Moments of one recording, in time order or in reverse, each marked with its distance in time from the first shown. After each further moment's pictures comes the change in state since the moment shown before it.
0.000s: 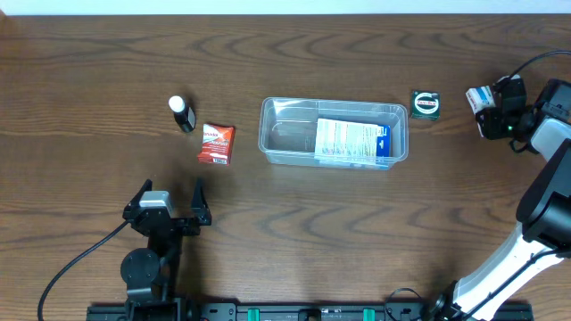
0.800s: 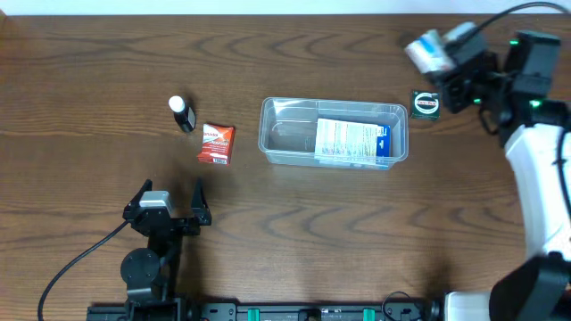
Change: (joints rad) left arm 0.000 0.000 0.000 0.000 0.000 0.000; right arm 0.393 -0.568 0.000 -0.285 -0.042 -0.055
